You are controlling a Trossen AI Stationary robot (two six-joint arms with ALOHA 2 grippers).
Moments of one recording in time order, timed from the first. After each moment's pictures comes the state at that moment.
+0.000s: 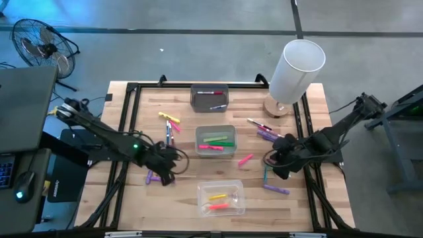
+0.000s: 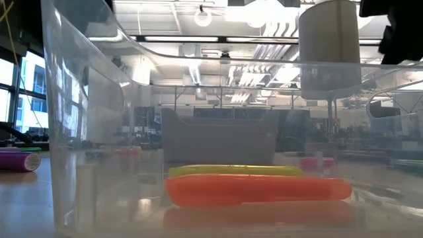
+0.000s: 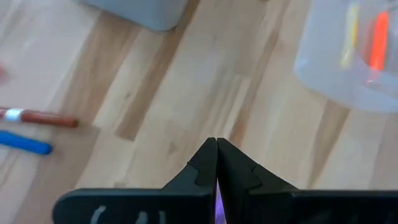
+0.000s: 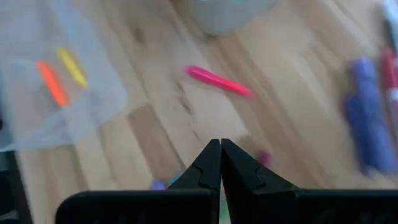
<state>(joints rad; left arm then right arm) -0.49 1.25 0.86 -0.69 -0.28 -0.87 0.58 1.00 0.80 -0.91 0.36 1.09</state>
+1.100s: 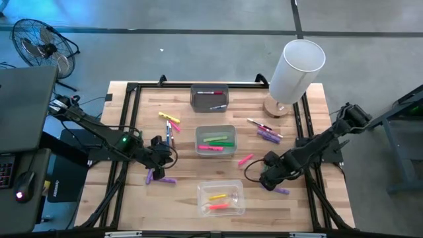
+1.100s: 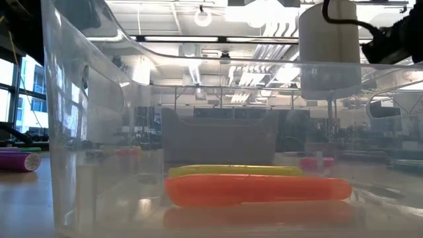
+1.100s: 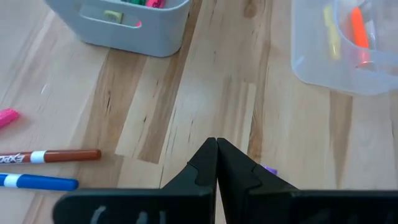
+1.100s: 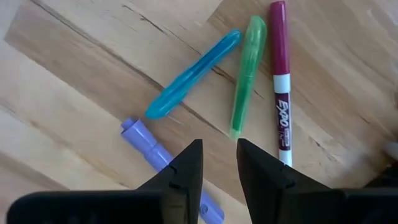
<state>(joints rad) -0.48 1.03 0.65 -0.52 -0.32 -0.63 0.57 1.45 0.89 -0.98 -0.01 1.47</state>
